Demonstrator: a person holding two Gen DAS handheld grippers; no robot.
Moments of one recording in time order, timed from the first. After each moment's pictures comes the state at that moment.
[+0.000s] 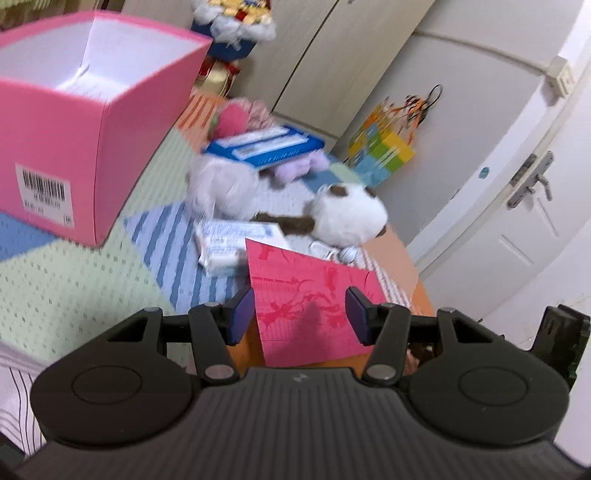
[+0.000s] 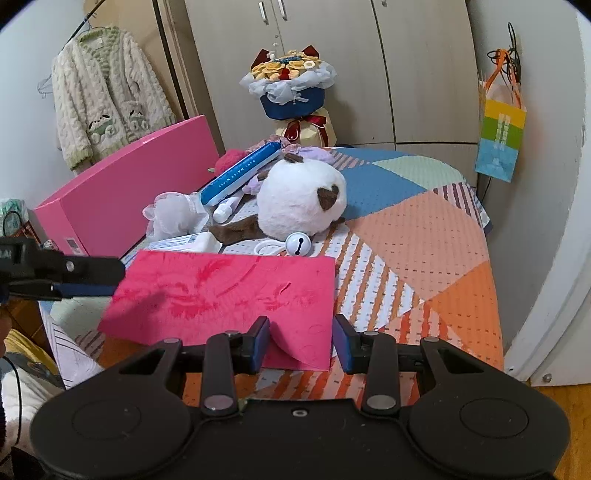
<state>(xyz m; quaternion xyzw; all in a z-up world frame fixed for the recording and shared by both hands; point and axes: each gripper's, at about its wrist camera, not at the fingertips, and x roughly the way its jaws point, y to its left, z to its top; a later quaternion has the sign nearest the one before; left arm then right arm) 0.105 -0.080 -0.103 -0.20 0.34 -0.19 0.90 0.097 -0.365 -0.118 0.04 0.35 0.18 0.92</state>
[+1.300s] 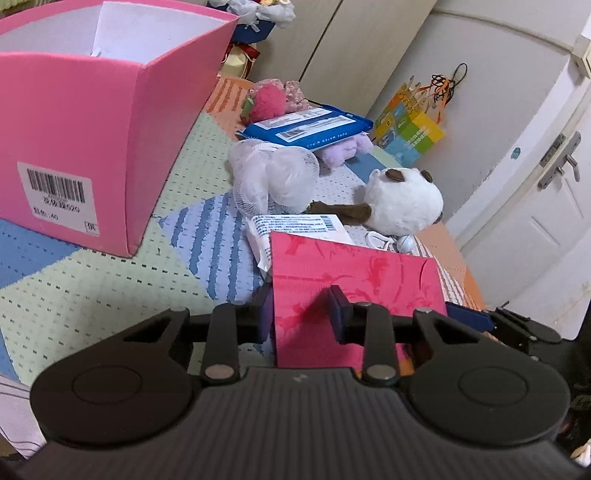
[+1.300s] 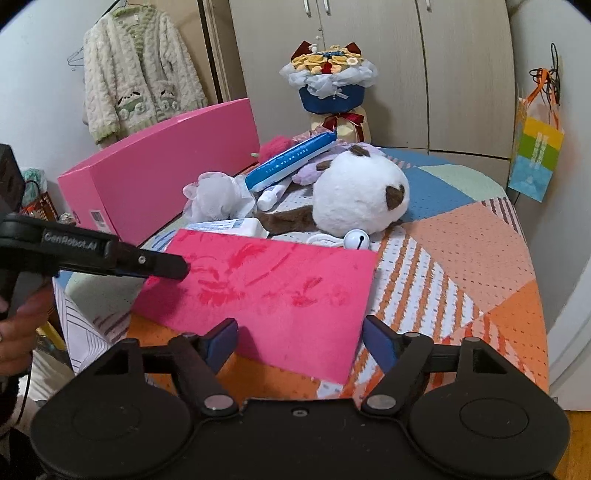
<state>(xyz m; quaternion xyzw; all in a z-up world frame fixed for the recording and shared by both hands) 0.138 -0.059 -0.132 -0.17 0.38 -0.16 0.89 0.096 -0.326 -0.122 -0.01 0.34 0.22 0.91</state>
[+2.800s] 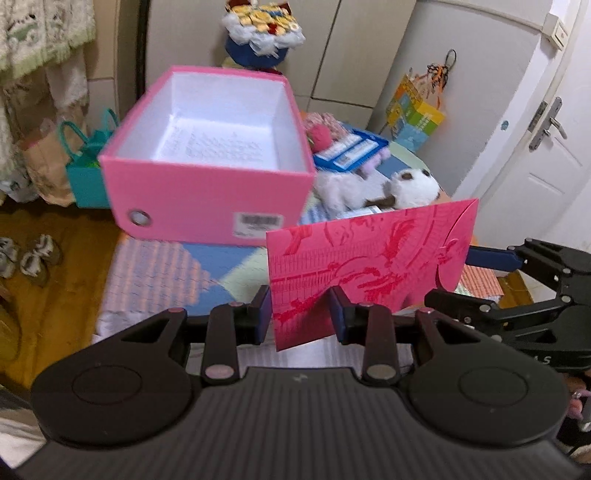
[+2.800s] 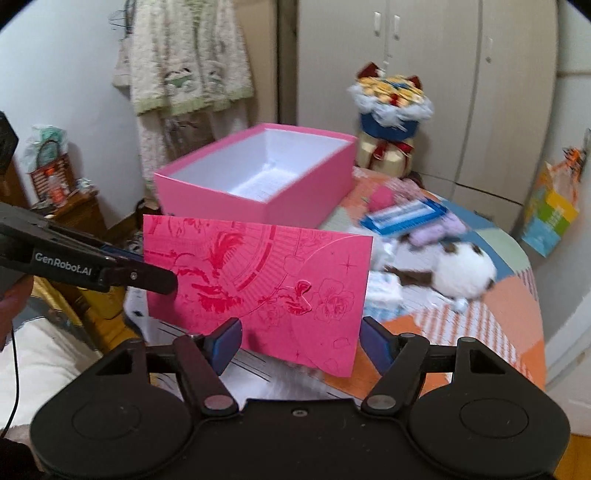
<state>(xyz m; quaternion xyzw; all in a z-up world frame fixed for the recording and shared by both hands) 0.037 0.069 -0.013 -0.07 0.40 -0.15 0.90 0.008 -0.180 -0.002 -0.09 0.35 0.22 0.91</state>
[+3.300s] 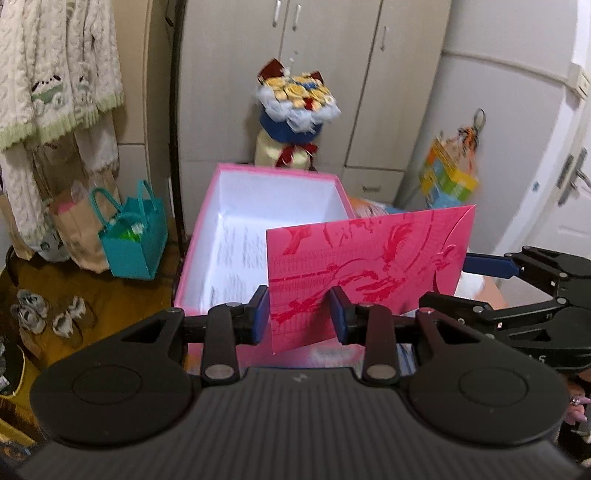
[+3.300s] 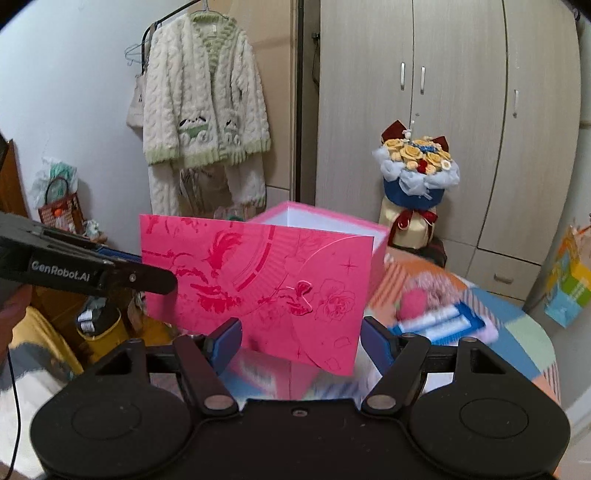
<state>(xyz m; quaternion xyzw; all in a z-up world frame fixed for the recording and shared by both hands) 0.109 0.116 0.045 -0.05 0.32 -0.10 0.94 0.093 -0.120 0.044 -0.08 0.28 0.24 0.92</state>
